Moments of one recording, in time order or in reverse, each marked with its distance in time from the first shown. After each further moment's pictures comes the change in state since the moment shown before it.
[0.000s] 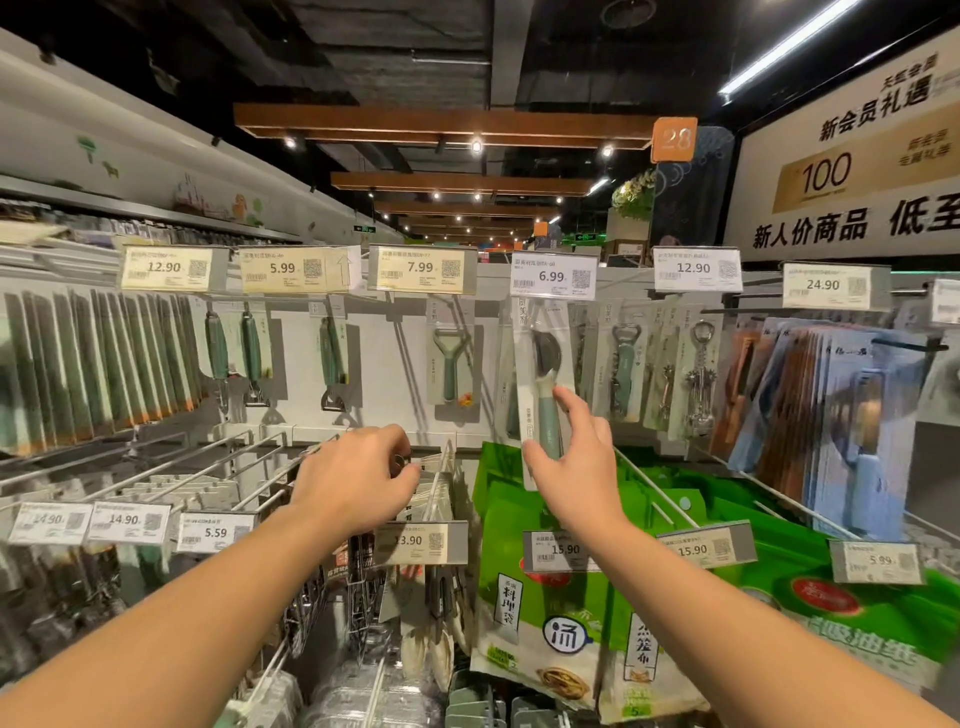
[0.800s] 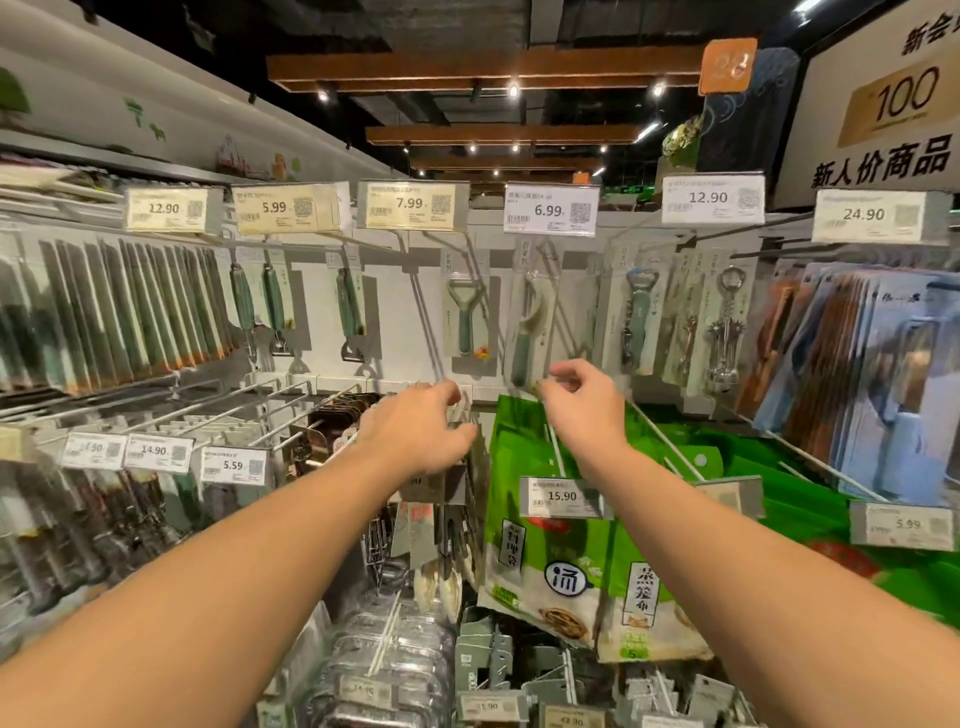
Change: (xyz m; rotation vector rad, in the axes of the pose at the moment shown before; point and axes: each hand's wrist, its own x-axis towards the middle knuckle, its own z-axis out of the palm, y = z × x) left_hand 0.008 0.060 0.023 0.022 -0.122 -0.039; right_hand 0.025 0.013 -0.003 0.137 -0.047 0.201
